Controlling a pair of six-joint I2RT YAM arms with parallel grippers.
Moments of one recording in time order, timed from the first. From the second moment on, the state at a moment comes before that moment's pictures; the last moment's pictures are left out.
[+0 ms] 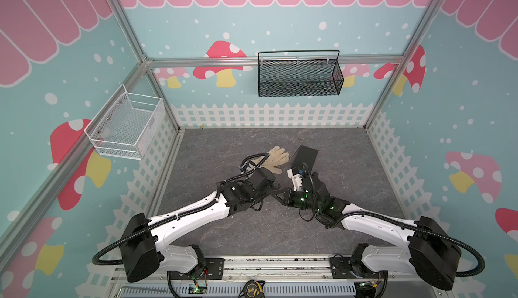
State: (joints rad) left arm -0.92 1.34 1.05 -0.52 -0.31 -1.36; right arm 0.83 1.25 0.62 0.22 -0.26 0.98
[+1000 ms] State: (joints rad) left arm -0.91 1.35 1.05 -0.52 -0.32 -1.36; right arm 0.83 1.30 0.63 0.29 -0.27 1.00
